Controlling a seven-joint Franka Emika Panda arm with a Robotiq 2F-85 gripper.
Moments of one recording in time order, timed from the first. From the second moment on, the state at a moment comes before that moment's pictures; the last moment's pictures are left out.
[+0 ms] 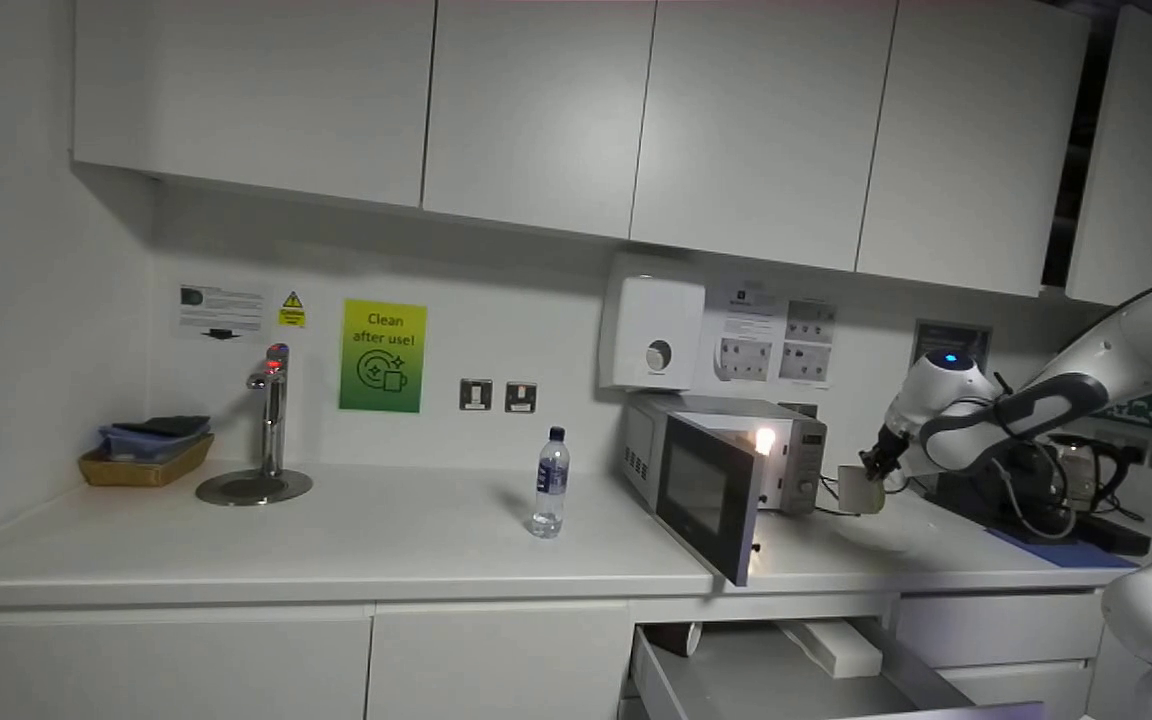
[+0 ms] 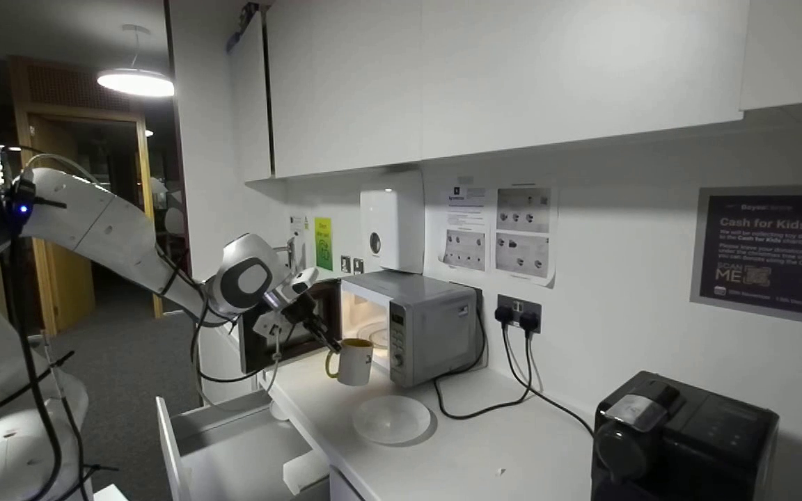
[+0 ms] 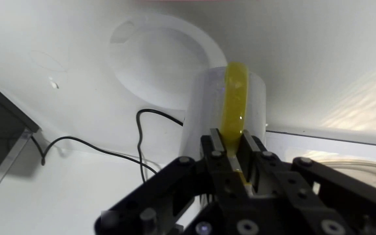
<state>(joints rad) -0.38 -0.41 0.12 -2.59 -0.51 2.76 0.48</state>
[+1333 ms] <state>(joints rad) -0.68 -0.60 0.14 -2.73 -0.69 2.75 0.71</state>
